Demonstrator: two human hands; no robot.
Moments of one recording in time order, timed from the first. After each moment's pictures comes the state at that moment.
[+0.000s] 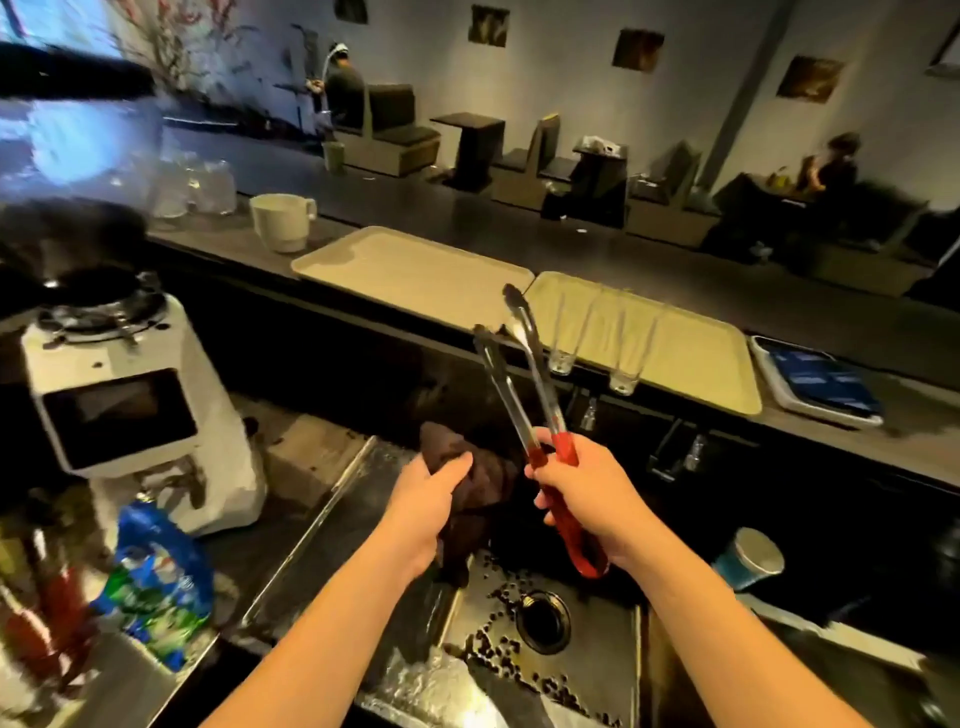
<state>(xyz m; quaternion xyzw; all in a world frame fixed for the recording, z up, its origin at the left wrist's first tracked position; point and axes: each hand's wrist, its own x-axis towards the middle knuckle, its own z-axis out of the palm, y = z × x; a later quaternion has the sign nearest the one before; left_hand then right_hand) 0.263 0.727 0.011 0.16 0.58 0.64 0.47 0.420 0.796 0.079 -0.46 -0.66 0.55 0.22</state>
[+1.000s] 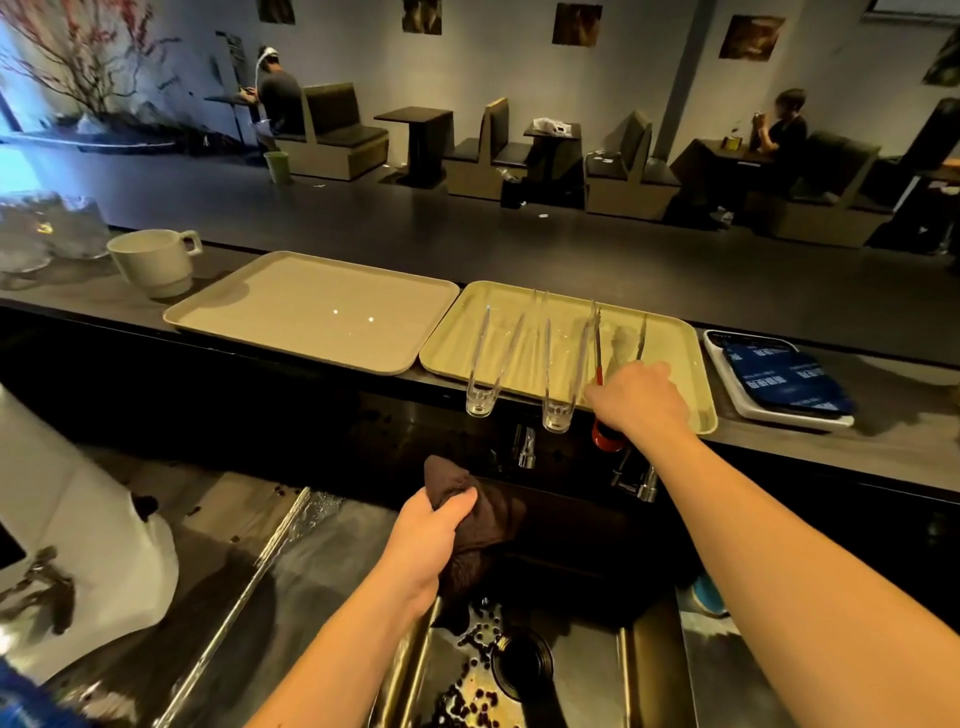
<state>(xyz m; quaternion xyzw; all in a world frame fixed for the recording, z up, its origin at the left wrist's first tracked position) 0.315 0.838 0.007 0.19 0.59 0.58 0.53 0.475 1.023 0.104 -0.72 -0.68 0.12 0.09</state>
